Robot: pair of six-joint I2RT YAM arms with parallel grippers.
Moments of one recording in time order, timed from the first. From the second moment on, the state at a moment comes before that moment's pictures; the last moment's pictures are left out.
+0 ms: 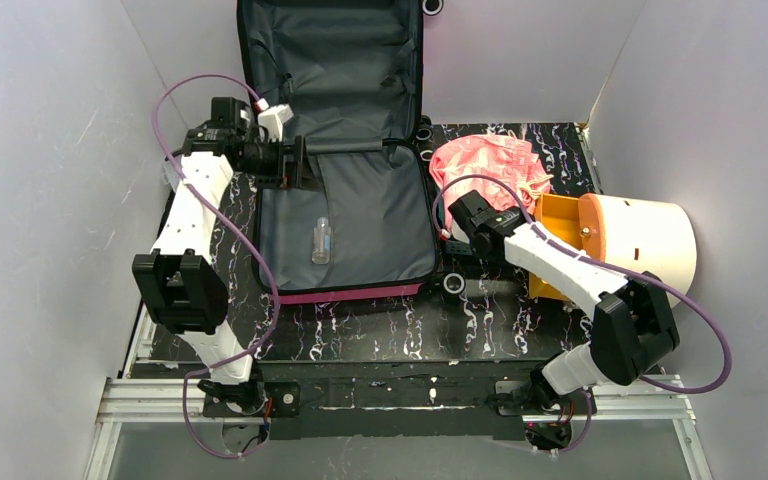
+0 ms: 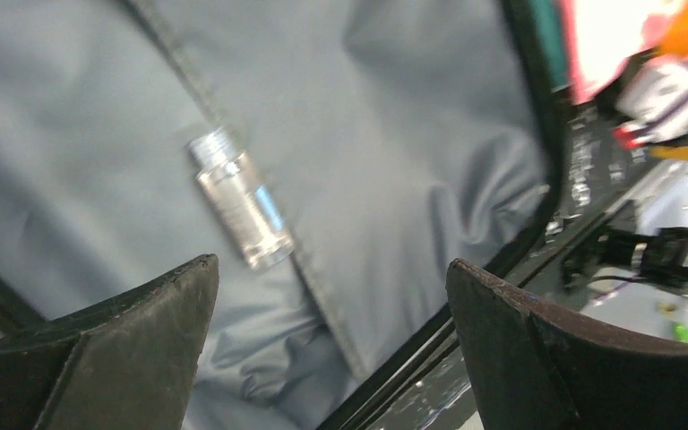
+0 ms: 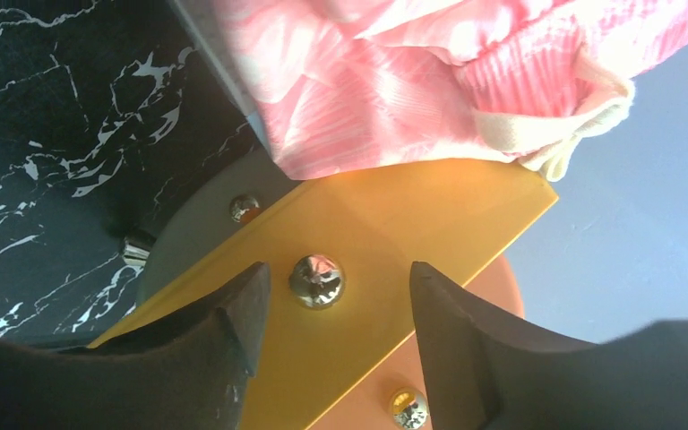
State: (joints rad) left arm -0.03 1.73 1.77 -1.02 0.69 0.05; right arm 0.61 1.45 1.07 -0.88 0.73 -0.79
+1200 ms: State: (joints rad) left arm -0.28 2.15 1.71 -1.06 0.17 0.13; right arm 0.67 1.31 1.18 -0.81 0.59 -0.69
